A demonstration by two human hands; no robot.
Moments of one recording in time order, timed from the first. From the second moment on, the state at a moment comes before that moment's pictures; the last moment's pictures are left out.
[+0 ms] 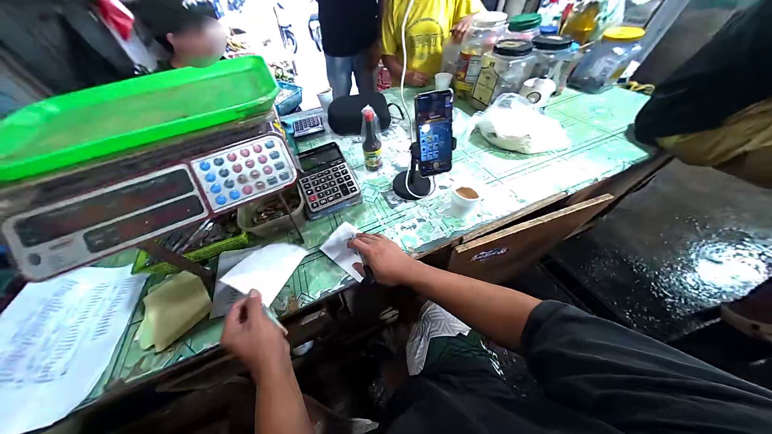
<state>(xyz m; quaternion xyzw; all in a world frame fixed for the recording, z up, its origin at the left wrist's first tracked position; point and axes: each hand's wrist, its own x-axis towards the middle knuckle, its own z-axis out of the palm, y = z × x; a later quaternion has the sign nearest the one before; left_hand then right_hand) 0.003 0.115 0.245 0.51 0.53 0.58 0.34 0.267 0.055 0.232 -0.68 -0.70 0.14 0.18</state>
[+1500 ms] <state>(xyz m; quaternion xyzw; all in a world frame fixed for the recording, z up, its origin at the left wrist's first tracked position) 0.111 0.109 0.296 0.83 0.22 0.50 0.11 0.321 -0.001 0.233 -0.74 -0.54 0.12 0.38</state>
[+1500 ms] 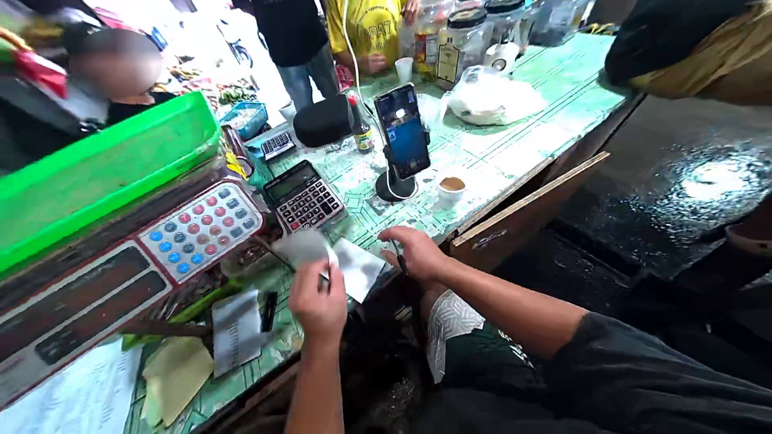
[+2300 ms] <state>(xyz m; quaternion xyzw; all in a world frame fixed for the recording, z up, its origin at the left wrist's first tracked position) 0.211 0.166 0.314 0.86 0.37 0.25 0.26 0.344 0.002 0.212 -0.76 -0.57 0.04 0.31</state>
